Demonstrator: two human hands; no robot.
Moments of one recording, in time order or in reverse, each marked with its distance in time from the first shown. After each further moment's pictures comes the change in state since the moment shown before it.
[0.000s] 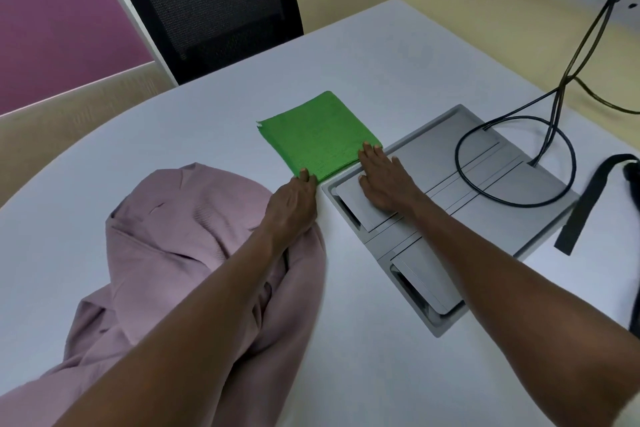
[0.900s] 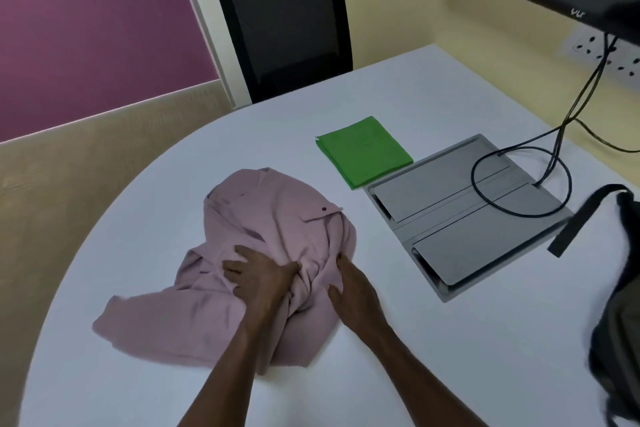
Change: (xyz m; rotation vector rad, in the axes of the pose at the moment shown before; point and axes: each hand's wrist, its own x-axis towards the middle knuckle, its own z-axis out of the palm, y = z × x) left_hand -0.229 -0.024 -0.015 -0.672 0.121 -1.068; right_hand -0.217 -0.197 0.066 0.654 0.037 0.062
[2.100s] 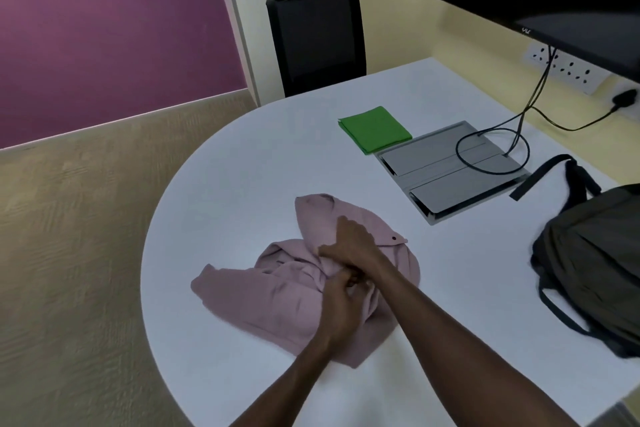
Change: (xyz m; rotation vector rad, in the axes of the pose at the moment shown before) left_hand -0.267 -0.162 -0.019 -0.575 -0.273 0.689; right_hand -0.175 -0.143 -0.038 -0.272 -0.181 0.050
